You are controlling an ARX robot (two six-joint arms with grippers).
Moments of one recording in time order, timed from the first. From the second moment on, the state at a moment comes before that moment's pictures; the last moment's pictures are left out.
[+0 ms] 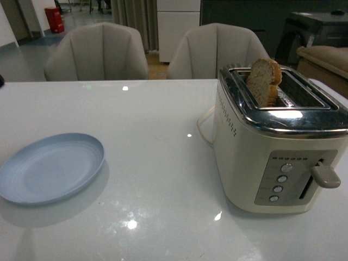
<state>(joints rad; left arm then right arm) 0.15 1.75 0.74 0.73 -0.03 -0.45 -0.01 0.00 0.01 0.00 0.00 0.01</state>
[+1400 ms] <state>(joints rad) 0.08 0.91 0.18 0.72 0.08 -0.02 -0.01 0.00 0.01 0.00 0.00 0.01</state>
